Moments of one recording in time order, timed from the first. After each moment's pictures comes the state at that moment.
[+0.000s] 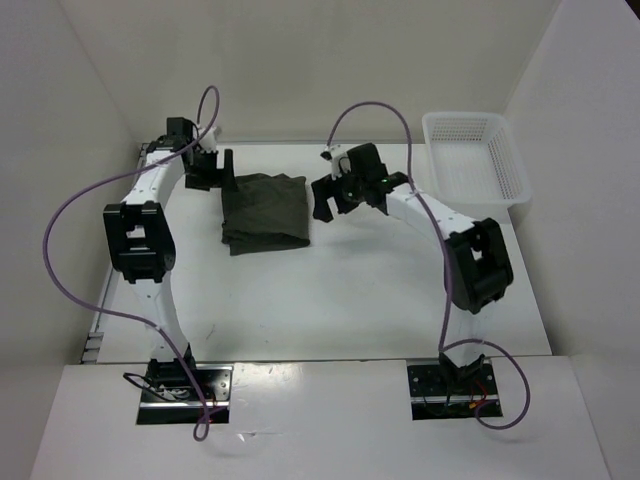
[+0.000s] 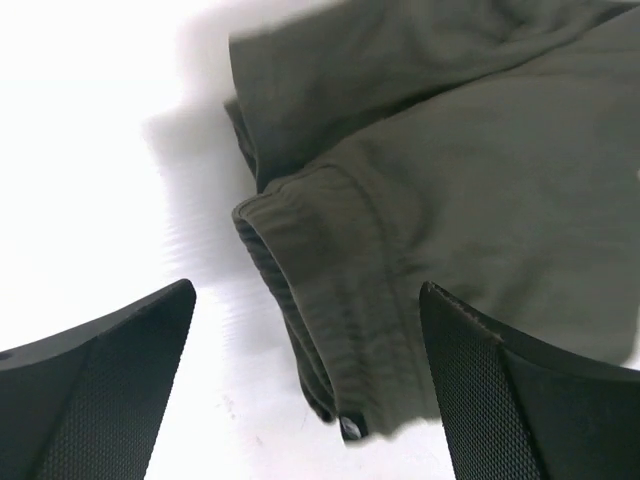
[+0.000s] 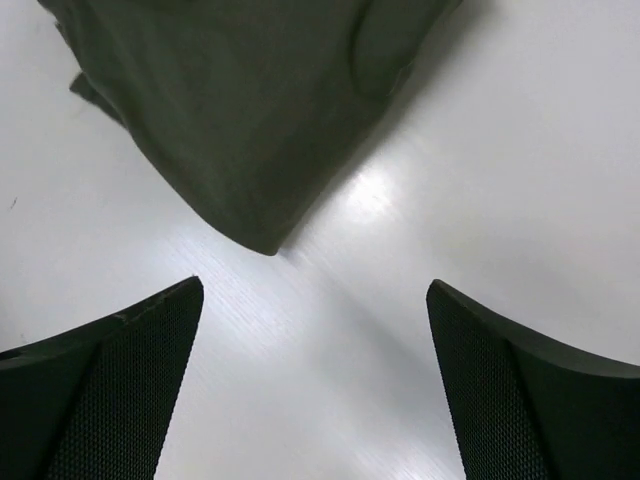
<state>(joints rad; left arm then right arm) 0.08 2.13 1.86 -0.75 0.35 0.07 0.48 1.88 1.46 -0.34 -0.36 0.00</state>
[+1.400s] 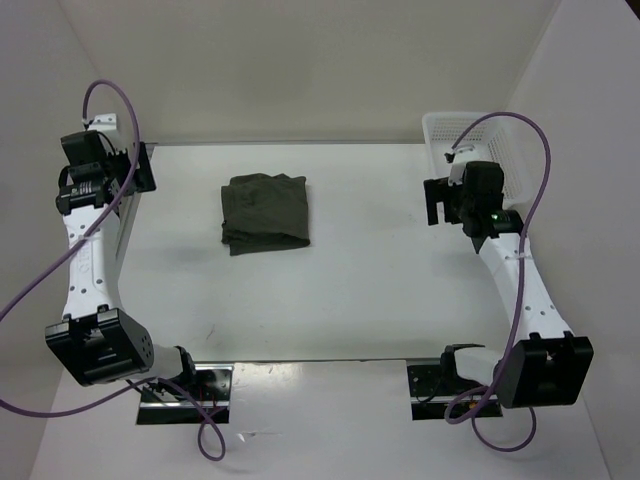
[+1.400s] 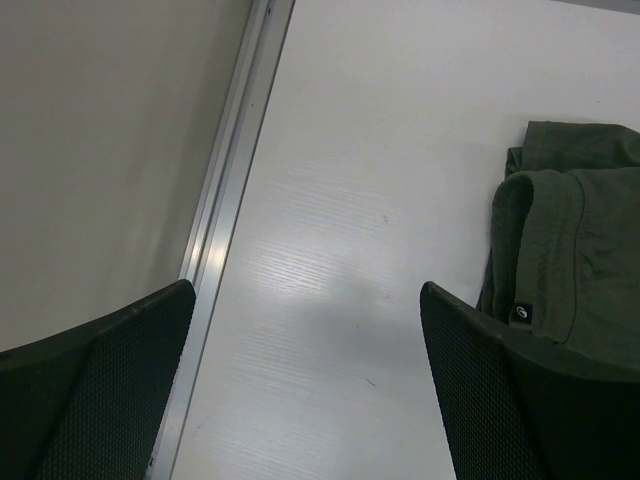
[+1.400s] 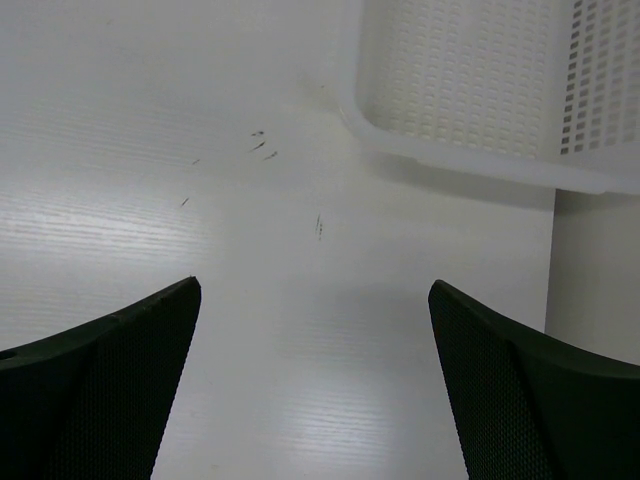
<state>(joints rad) 0.34 1.37 1.43 -0.60 0.02 0.07 0.02 1.19 1.09 -0.51 0.04 -0.17</state>
